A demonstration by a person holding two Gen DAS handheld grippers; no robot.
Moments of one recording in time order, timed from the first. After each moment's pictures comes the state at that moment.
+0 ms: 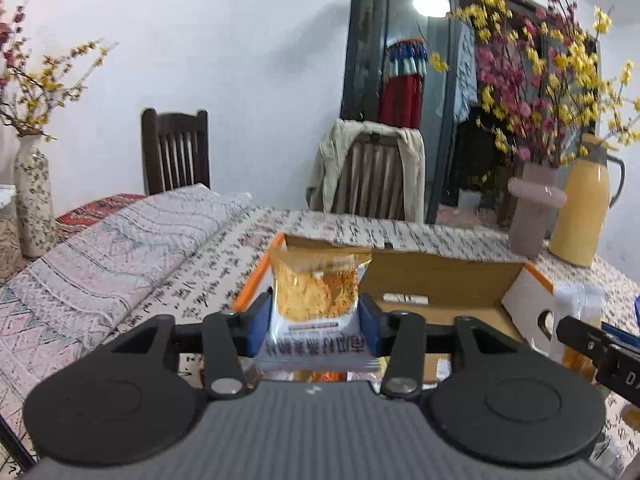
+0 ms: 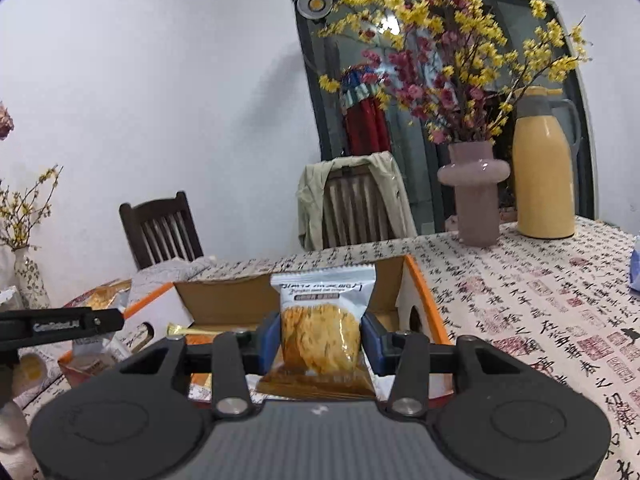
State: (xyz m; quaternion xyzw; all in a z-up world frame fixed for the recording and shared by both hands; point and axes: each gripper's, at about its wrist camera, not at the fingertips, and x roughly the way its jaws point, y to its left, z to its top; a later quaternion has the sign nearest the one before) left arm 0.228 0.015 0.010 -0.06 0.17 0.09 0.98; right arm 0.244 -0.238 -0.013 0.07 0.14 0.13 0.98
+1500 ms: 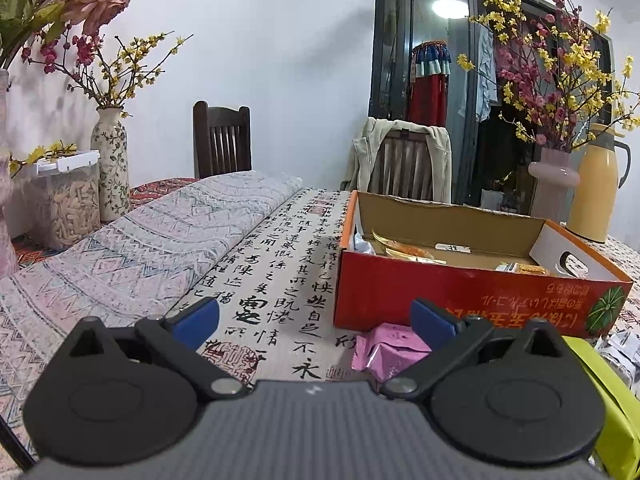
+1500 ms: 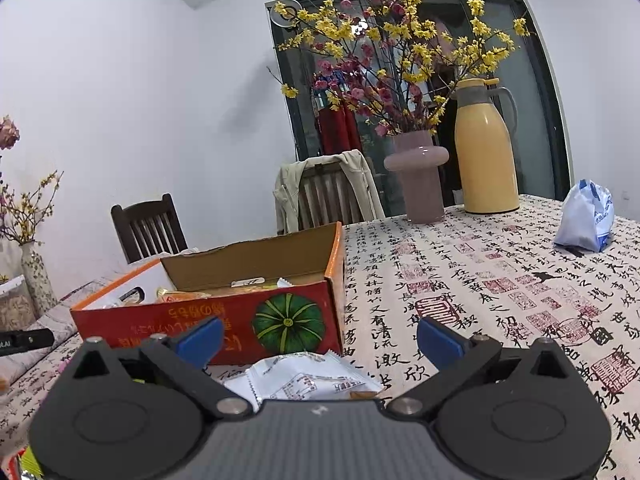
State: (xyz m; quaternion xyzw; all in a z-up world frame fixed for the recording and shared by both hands) left arm 0.125 0.057 -0.028 -0.05 0.17 0.12 0.98; right arm 0.155 -0.313 -0.045 0.09 0.15 0.11 0.98
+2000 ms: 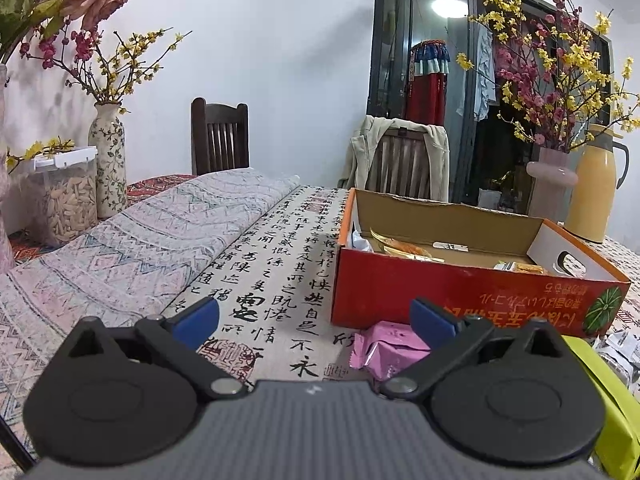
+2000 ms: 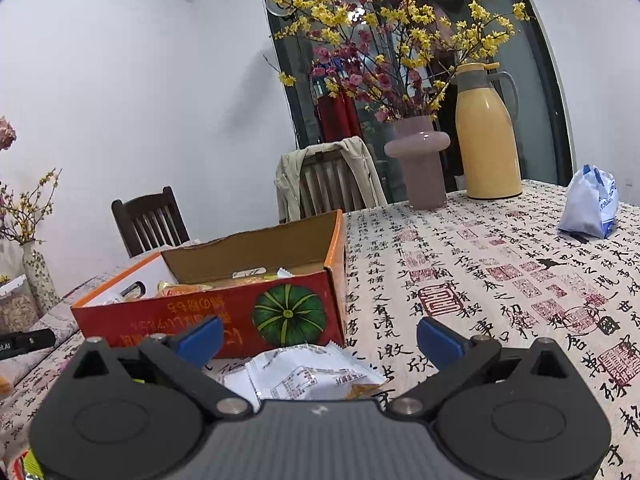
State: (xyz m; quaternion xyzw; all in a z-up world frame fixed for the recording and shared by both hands) left arm 0.126 0.058 -0.029 -0.06 0.18 0.12 0.98; right arm 0.162 -0.313 -0.046 0.10 0.17 0.11 0.97
